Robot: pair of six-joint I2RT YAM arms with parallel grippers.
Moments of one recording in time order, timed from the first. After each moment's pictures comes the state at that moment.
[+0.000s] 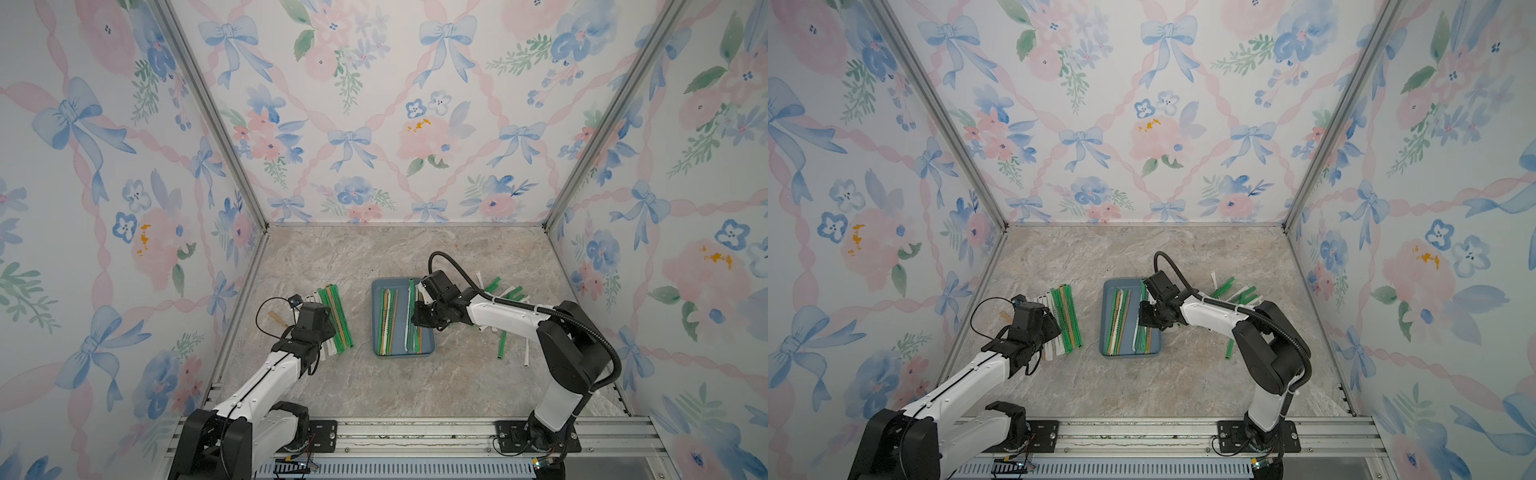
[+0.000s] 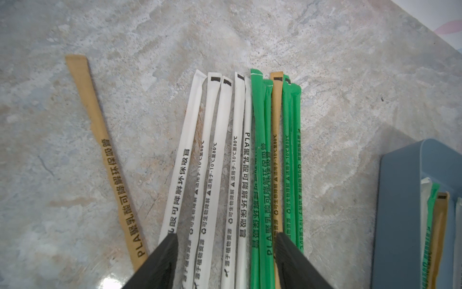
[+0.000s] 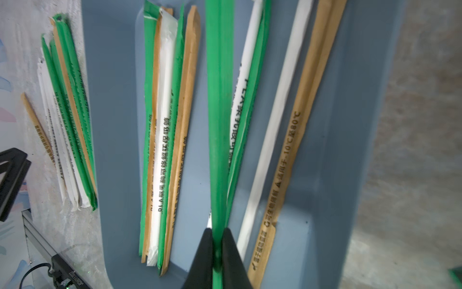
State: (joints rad) left arm -0.22 1.05 0.42 -0.22 -0.28 -0.65; right arm 0.71 1.78 1.10 -0.37 -0.20 0.70
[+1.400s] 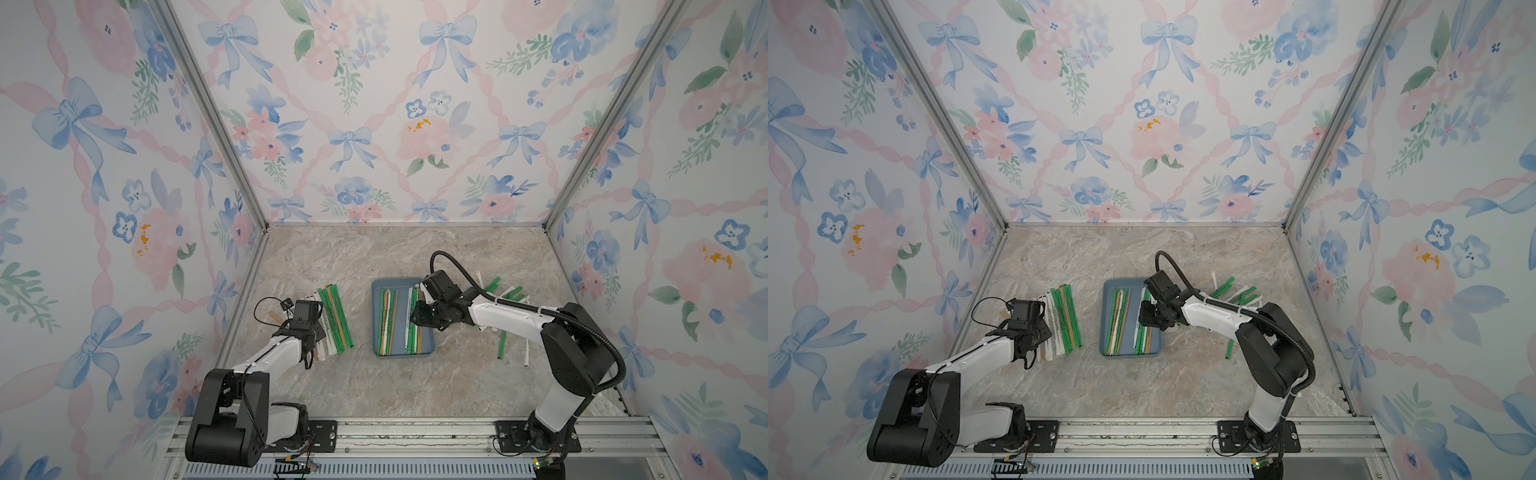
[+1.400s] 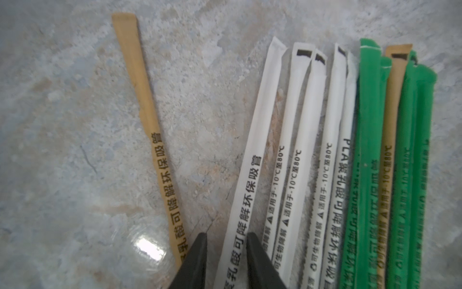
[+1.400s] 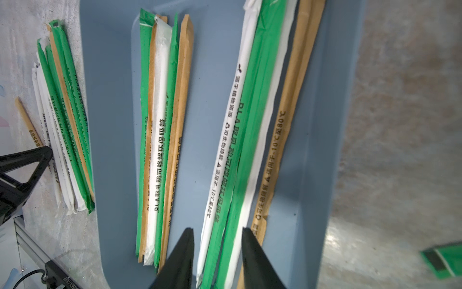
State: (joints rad) left arm -0.09 1.28 0.46 -0.21 -0.29 -0.62; right arm 0.71 1.75 1.10 -0.38 -0.17 0.70
